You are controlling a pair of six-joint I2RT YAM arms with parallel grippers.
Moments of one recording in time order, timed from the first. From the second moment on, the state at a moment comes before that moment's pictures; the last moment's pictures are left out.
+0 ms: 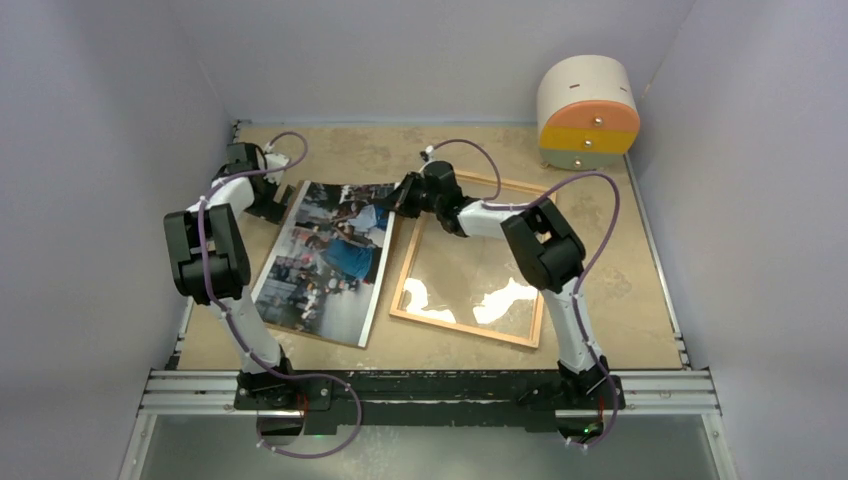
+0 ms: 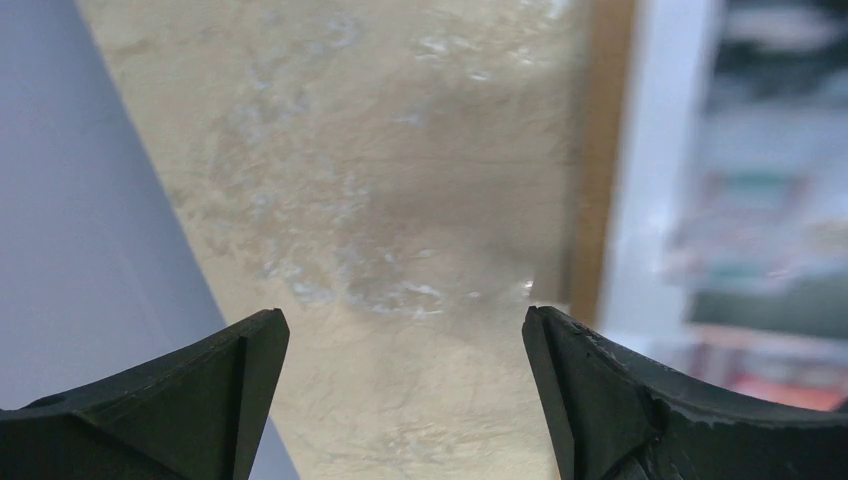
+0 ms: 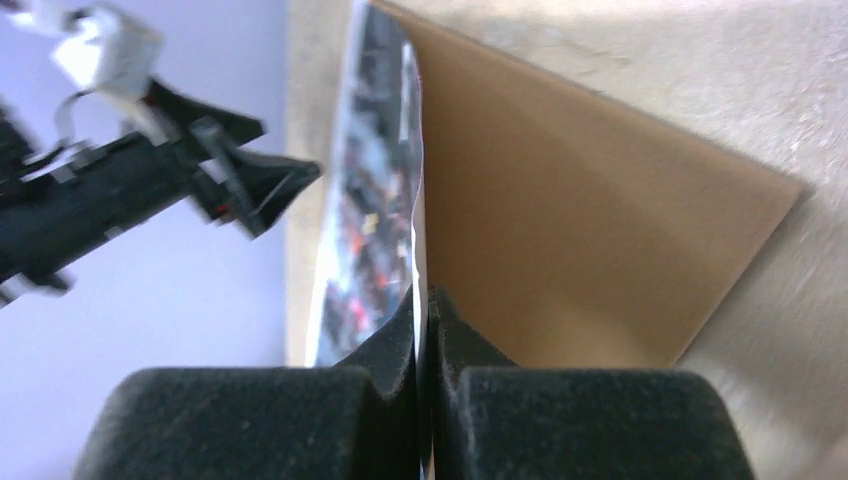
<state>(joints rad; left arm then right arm) 0.20 1.92 1.30 -0.37 -0.08 0.57 0.62 2.29 1.52 0.32 -0.32 1.00</state>
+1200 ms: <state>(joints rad) 0.14 1.73 1.31 -0.56 0.07 0.53 0.37 1.52 2.12 -0.75 0.35 0.23</state>
